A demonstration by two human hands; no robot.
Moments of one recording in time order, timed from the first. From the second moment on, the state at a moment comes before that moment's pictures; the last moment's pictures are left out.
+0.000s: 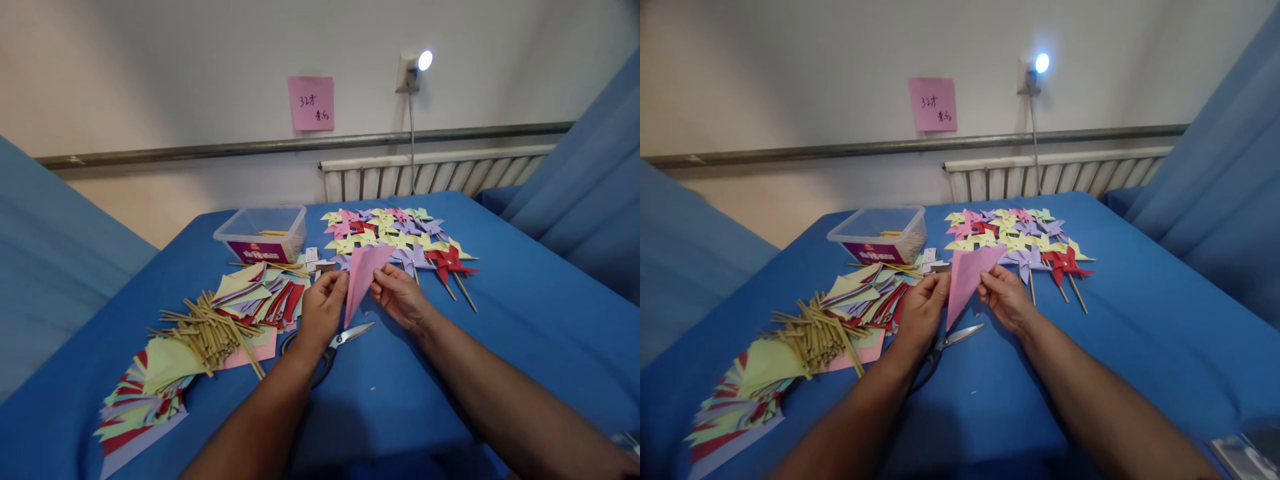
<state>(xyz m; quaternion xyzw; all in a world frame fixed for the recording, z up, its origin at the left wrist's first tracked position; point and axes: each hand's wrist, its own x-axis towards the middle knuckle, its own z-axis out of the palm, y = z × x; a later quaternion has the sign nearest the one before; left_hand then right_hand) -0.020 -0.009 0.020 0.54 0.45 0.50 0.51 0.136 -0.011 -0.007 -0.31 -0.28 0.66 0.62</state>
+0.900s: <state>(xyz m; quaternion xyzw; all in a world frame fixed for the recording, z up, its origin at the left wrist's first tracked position) -0.022 -0.018 0.026 0.72 0.61 0.29 0.13 0.138 -0.024 0.001 -0.29 -0.33 0.67 0.60</state>
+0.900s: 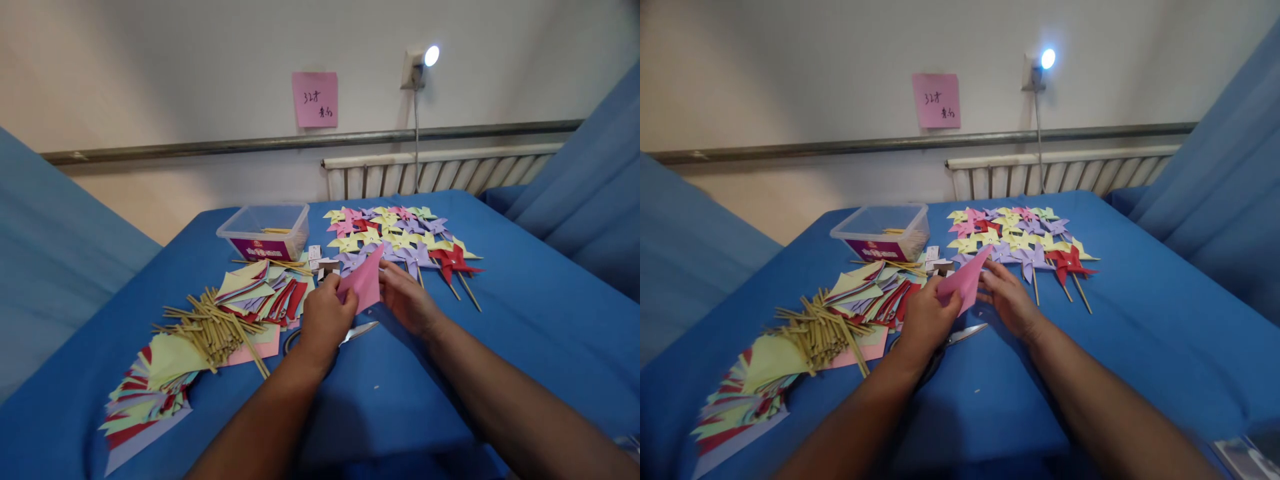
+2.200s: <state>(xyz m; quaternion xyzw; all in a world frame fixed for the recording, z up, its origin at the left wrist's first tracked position) -0.050 0.007 0.031 0.78 0.41 0.38 0.27 0.177 -0.010 -0.002 -0.43 -0.36 0.64 0.53</state>
